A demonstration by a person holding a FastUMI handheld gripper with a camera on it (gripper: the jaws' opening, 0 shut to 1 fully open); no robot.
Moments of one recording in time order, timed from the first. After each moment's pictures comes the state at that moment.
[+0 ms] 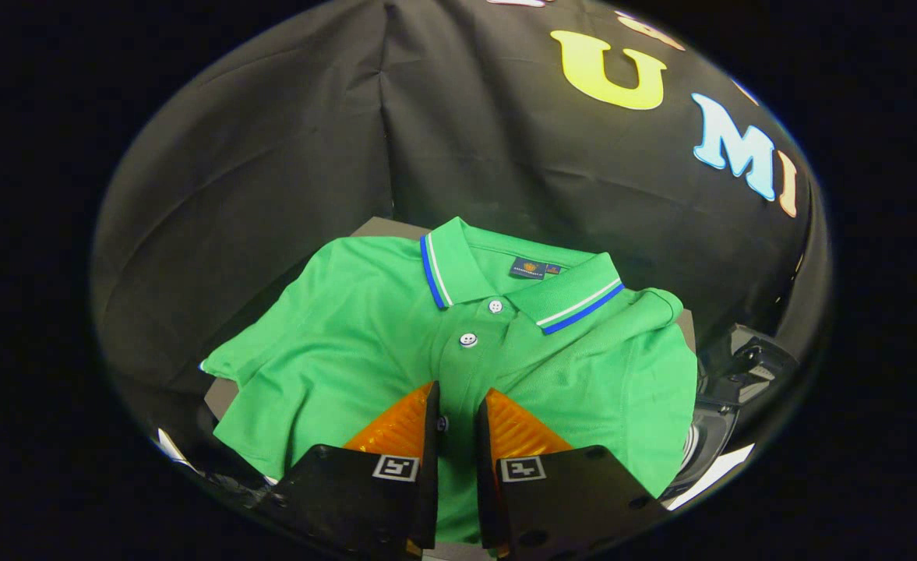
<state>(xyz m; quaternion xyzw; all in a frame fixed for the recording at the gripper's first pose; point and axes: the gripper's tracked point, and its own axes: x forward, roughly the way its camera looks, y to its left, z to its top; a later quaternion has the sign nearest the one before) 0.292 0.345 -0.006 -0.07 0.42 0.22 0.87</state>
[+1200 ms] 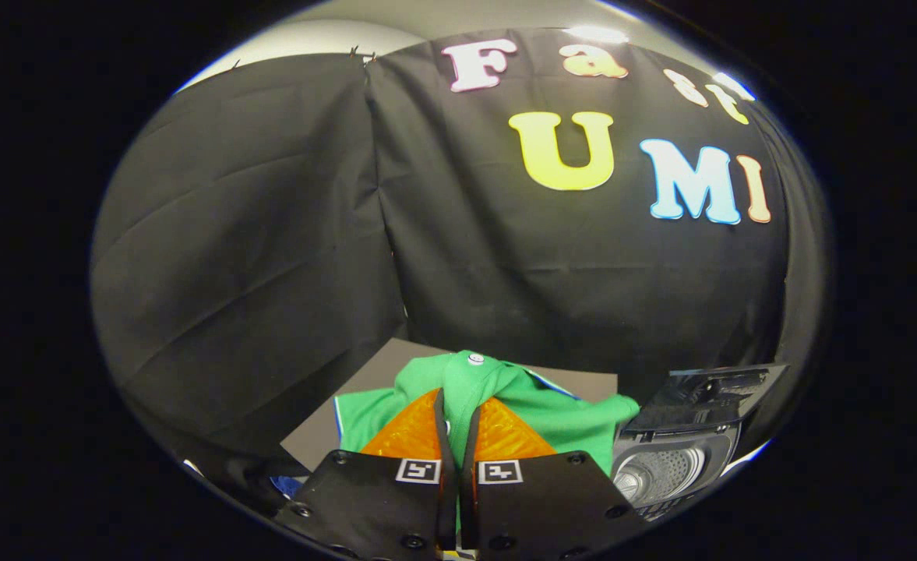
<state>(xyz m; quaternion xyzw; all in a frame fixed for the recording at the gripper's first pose) 0.297 0.269 0.149 0.05 0.25 0.23 0.94</state>
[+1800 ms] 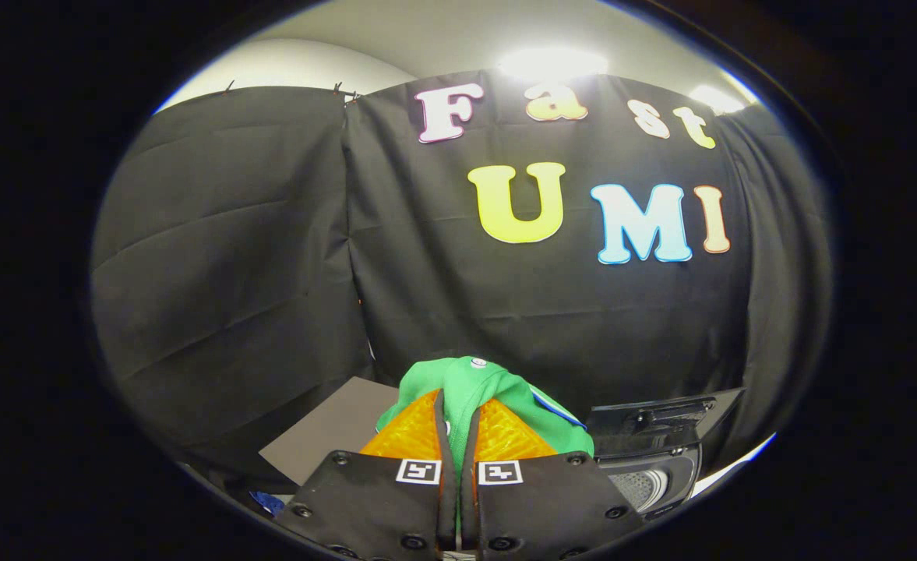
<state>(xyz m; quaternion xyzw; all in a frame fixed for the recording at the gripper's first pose) 0.292 0.182 0.190 0.05 0.18 0.18 0.97</state>
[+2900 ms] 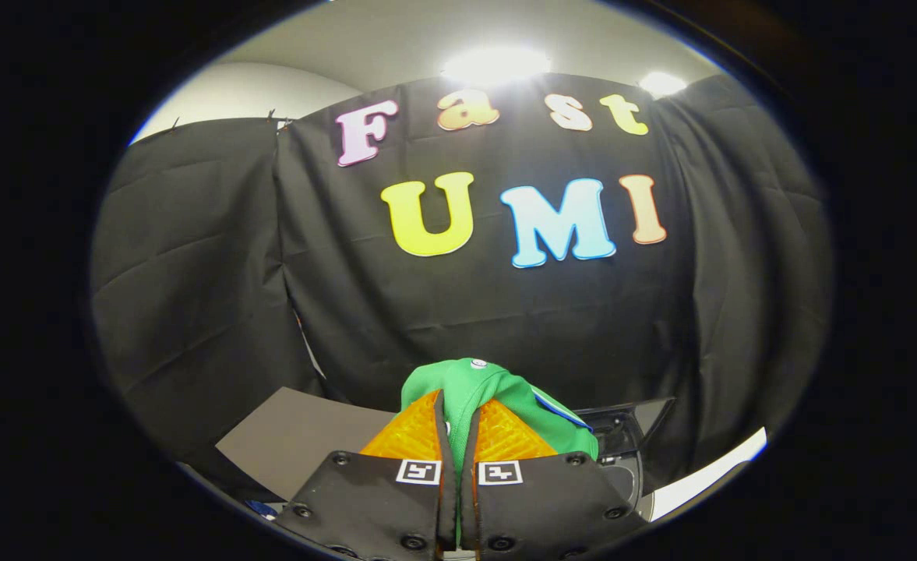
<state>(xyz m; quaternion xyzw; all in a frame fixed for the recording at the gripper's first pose) 0.319 -0.009 0.189 0.09 0.18 0.10 0.97</state>
